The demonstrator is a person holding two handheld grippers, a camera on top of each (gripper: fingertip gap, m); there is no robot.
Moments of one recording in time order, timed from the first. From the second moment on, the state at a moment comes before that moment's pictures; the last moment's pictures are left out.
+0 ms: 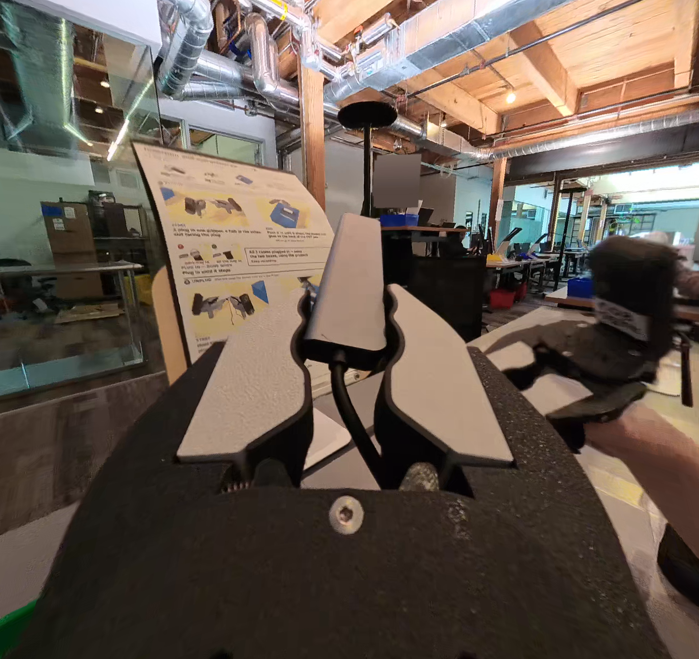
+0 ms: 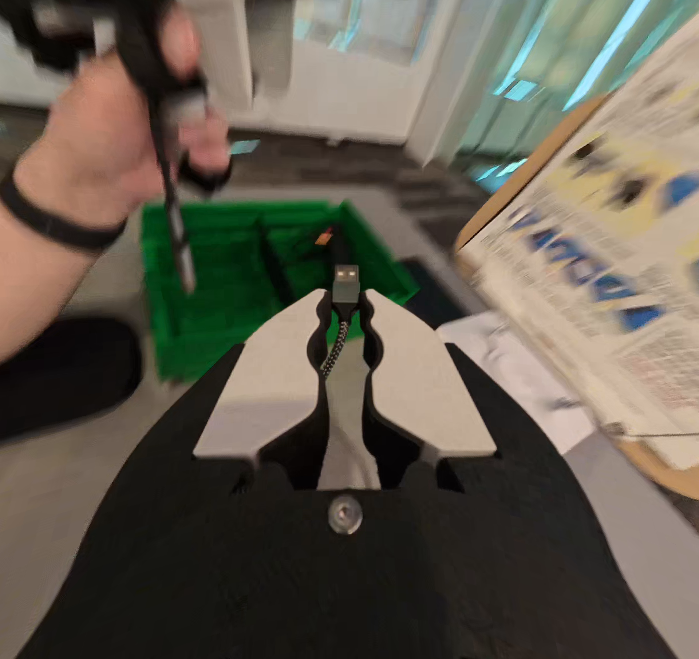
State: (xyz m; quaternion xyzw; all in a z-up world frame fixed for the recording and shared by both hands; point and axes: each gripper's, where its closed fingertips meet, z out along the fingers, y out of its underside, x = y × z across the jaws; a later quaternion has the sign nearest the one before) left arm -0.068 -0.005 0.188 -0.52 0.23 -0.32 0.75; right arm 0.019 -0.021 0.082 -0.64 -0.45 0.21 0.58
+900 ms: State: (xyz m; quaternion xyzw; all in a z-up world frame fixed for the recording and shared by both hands) left arm -0.021 -0.034 0.185 -0.52 0.33 -0.31 0.72; right arm 0.126 -0.023 -0.163 -0.86 -0.50 -0.02 0.02
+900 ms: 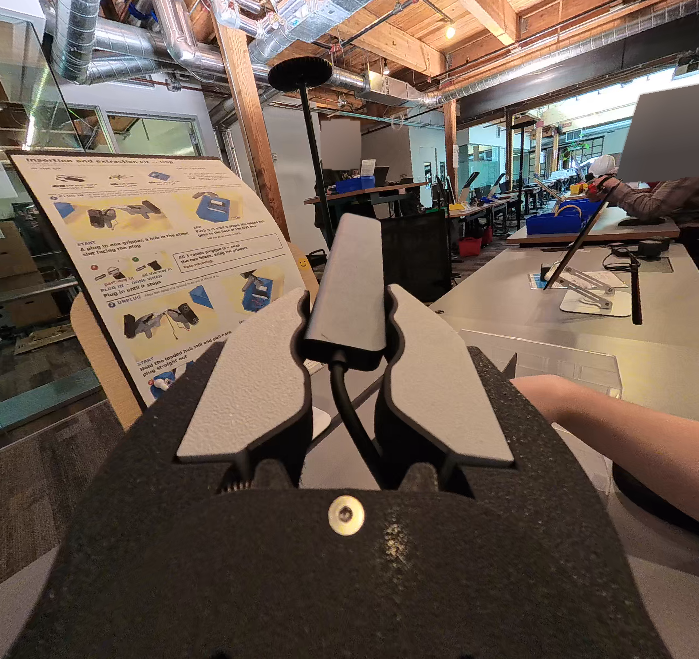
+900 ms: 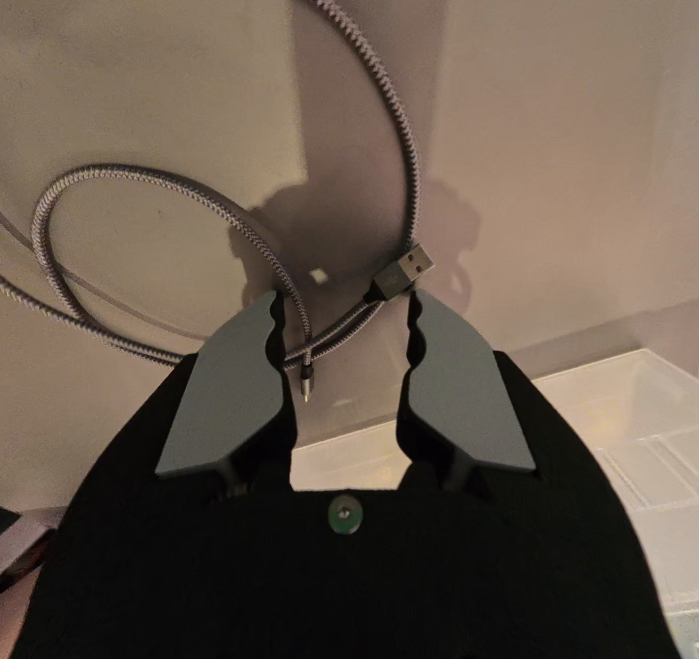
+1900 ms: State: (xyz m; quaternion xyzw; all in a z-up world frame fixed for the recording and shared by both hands) left arm -0.024 -0.039 0.192 -0.52 0.33 -0.31 0.73; right arm 0.195 -0.043 0.107 -0.80 -0.33 0.09 0.50
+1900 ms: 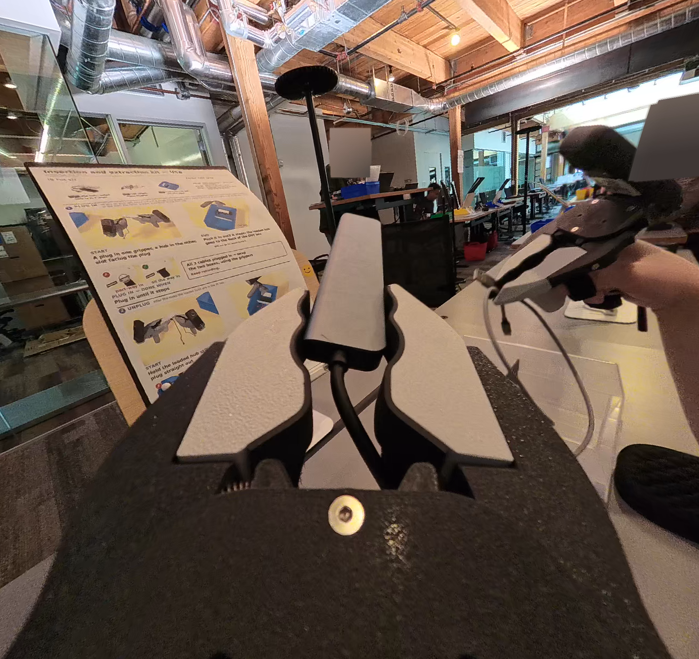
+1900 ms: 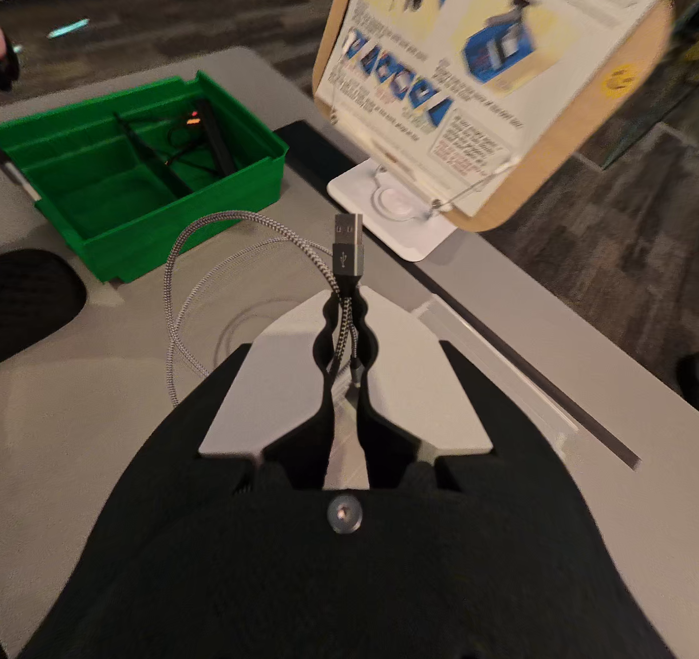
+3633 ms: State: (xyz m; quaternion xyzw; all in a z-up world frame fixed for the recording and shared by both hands) left arm 0.060 -0.048 0.128 -0.57 0.43 -0.31 0.62; right arm 0.183 -0.077 0.160 -0.51 -0.48 -0.11 0.71
